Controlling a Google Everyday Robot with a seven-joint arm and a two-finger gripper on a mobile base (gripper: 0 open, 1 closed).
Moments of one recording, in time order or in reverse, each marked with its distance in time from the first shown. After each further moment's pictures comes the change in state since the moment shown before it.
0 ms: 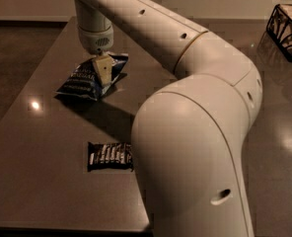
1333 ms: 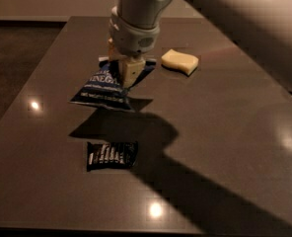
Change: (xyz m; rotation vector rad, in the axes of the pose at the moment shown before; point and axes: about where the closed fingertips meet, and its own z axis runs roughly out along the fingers) arm -0.002 0.126 -0.093 0.138 -0.163 -0.049
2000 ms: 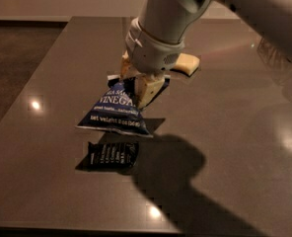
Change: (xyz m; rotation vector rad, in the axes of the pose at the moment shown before) arm -0.014 0.072 -0.023 -0.033 -0.064 -0.051
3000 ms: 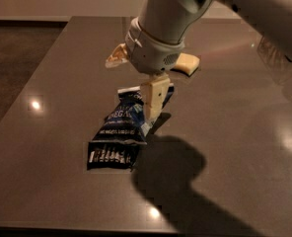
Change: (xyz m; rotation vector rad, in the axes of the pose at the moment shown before) arm -0.003 0.002 -0.002 0.008 0.000 -0.004
